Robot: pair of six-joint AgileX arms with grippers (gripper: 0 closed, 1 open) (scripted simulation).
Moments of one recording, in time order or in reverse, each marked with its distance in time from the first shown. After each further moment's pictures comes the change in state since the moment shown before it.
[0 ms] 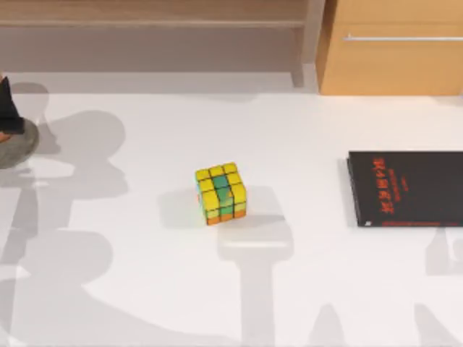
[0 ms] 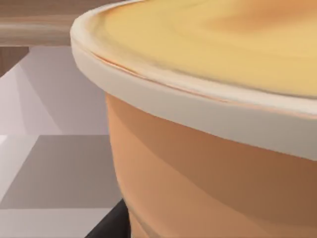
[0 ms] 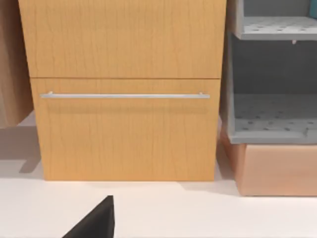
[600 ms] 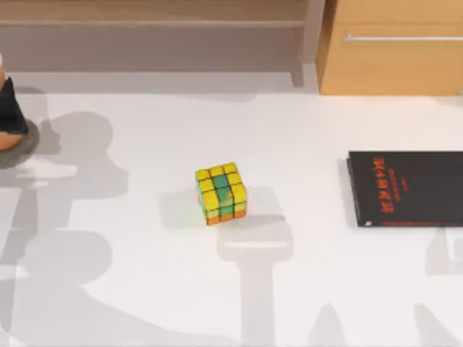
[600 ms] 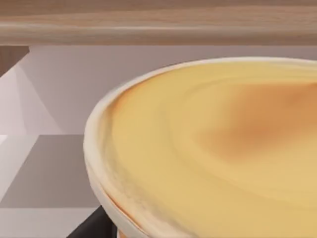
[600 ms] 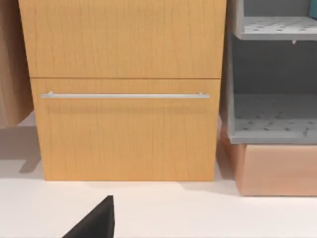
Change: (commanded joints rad) left arm -0.001 0.000 0.001 0.000 0.000 0.000; right arm 0.000 0.000 0.000 0.000 0.000 0.000
